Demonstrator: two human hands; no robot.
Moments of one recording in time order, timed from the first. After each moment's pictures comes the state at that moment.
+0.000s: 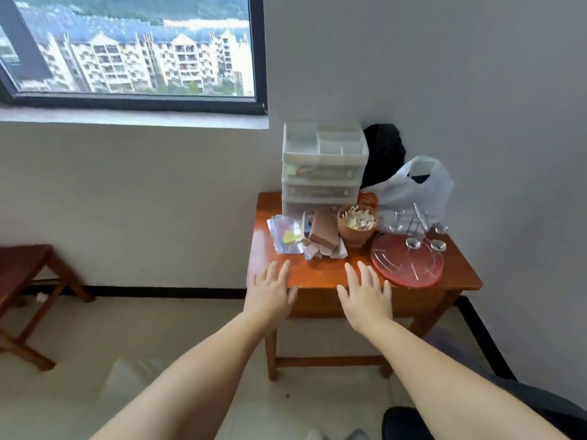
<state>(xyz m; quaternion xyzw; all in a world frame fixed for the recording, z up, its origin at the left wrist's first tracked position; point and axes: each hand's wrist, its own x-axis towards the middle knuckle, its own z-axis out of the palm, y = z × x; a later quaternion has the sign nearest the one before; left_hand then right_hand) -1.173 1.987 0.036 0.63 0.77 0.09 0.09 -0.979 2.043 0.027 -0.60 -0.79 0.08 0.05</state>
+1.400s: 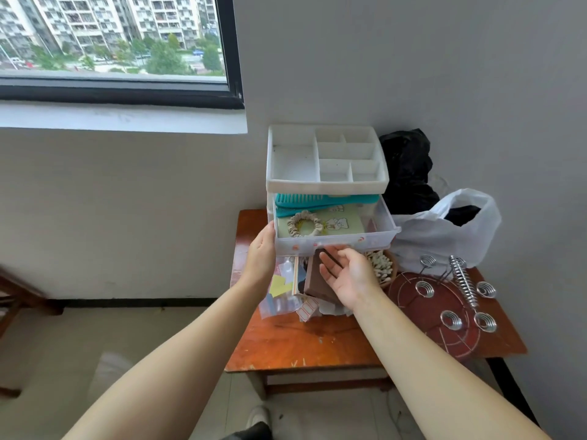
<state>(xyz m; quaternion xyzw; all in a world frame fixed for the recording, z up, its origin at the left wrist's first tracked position) -1.226 2.204 0.090 0.34 0.59 0.57 0.46 -1.078 2.236 0.087 -0.46 -0.15 0.75 0.45</state>
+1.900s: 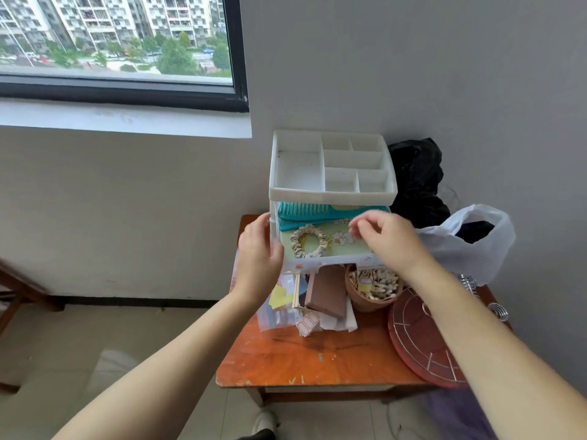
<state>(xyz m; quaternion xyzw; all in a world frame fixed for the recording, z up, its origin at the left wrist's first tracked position) -1.234 2.207 0.099 0.49 0.70 0.49 0.18 -1.038 2.285 0.156 -0.50 -0.77 0.31 0.25</state>
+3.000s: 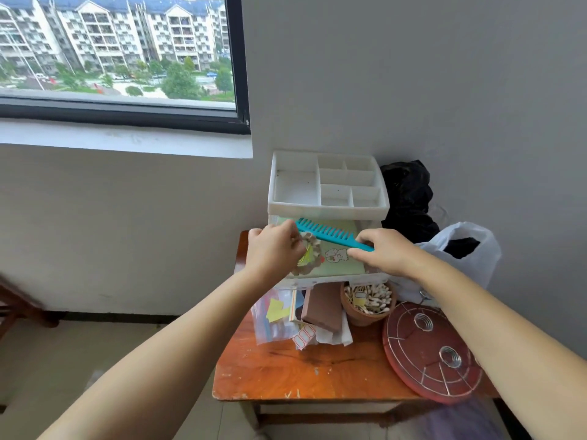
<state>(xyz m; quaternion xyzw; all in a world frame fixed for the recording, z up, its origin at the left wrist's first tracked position) -1.225 2.236 0.137 0.61 0.73 0.29 0.05 -1.026 2.309 0.170 -0.49 -0.84 0.23 0.03</state>
